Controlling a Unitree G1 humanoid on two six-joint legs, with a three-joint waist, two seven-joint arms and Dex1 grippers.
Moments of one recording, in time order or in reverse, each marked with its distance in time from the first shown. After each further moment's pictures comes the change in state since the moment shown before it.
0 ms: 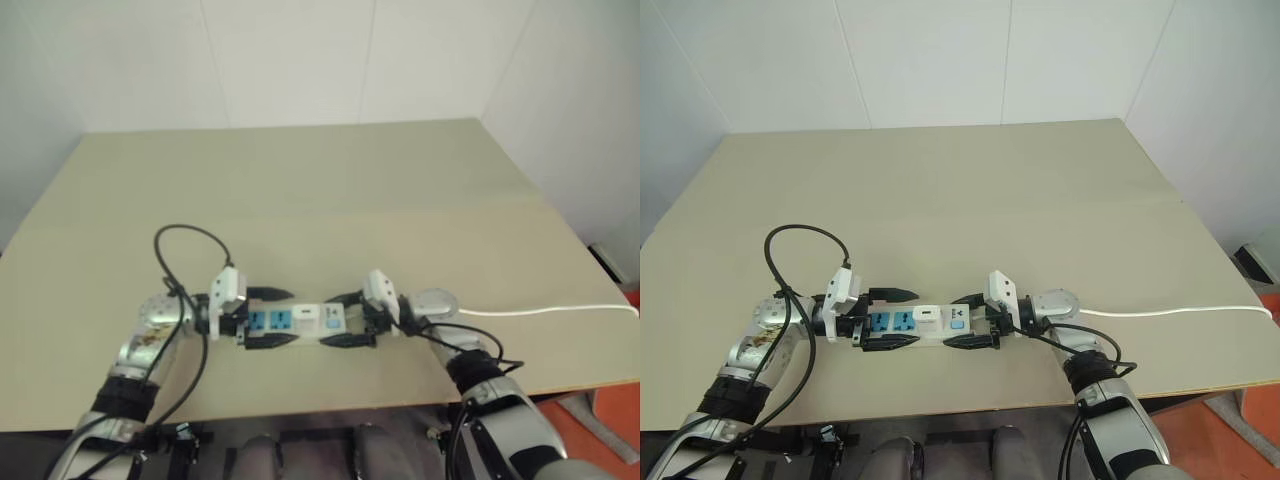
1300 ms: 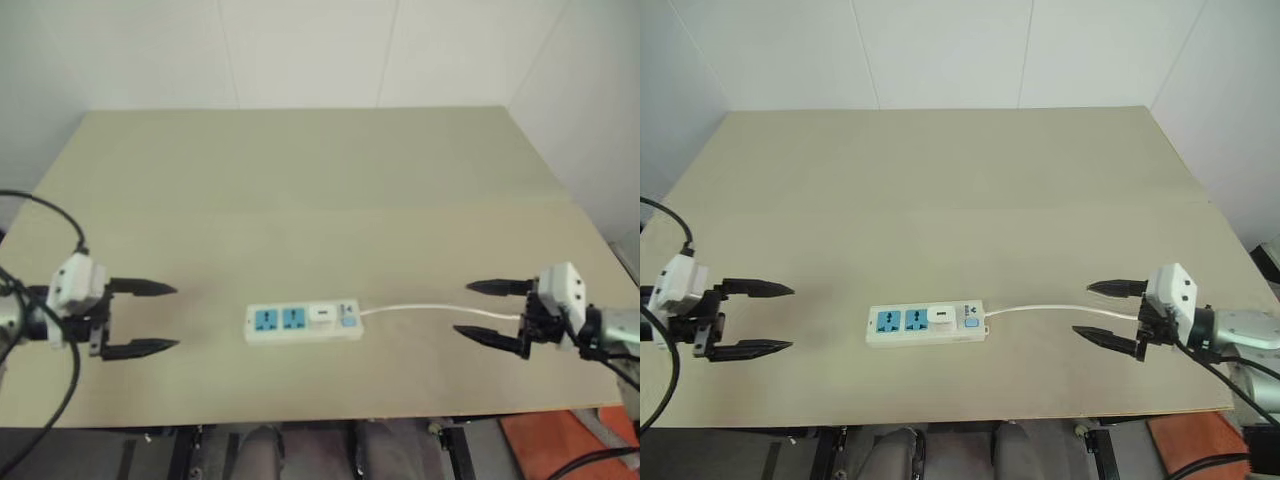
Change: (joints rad) left arm 0.334 0.493 0.520 -0.194 -0.127 0.104 -0.202; right arm 0.508 -0.577 -0.520 -0.582 0.250 0.232 -0.080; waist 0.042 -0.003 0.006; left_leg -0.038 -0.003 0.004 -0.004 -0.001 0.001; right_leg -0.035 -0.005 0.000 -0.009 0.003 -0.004
